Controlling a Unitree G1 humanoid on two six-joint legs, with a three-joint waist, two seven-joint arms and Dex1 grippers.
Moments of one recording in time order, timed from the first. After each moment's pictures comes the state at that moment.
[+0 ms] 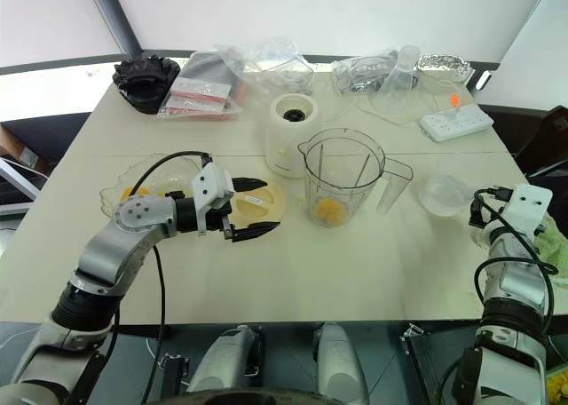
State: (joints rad) left arm -0.39 0.51 -0.18 -0.28 -0.28 0.44 -0.91; right arm -0.35 -0.57 -0.52 0.58 0.20 0.17 0.08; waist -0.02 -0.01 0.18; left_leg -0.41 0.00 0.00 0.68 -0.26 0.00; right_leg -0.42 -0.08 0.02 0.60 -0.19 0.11
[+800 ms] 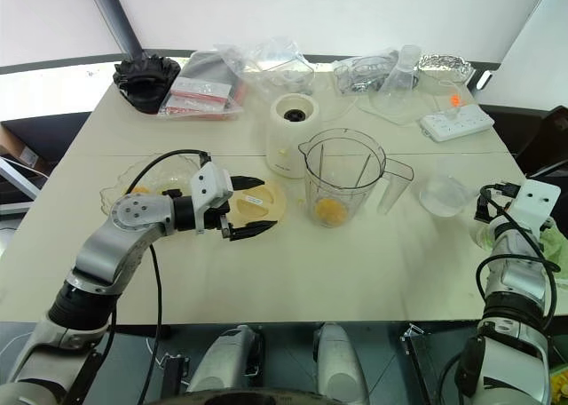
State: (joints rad) left arm -0.40 0.53 -0.18 -0.28 -0.26 0.44 -0.91; right arm -0.40 -0.59 -0.52 0.71 0.20 0.05 0.07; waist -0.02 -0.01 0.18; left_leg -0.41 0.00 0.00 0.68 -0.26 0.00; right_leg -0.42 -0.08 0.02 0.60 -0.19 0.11
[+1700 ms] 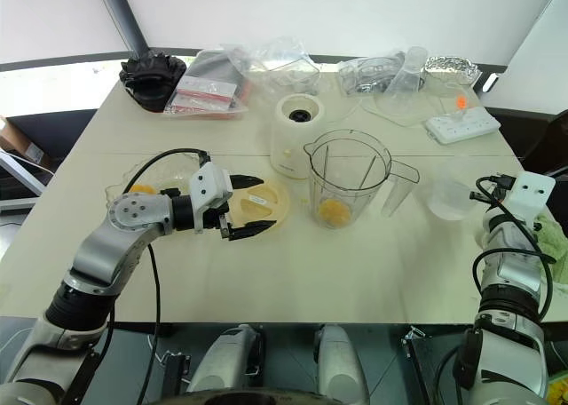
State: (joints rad) left arm -0.40 0.54 -0.18 -0.30 -0.25 0.44 -0.91; right arm -0.43 -0.59 -0.49 0.73 0.22 0.02 0.11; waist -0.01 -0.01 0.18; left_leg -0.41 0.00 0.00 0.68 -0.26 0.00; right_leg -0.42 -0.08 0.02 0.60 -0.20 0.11
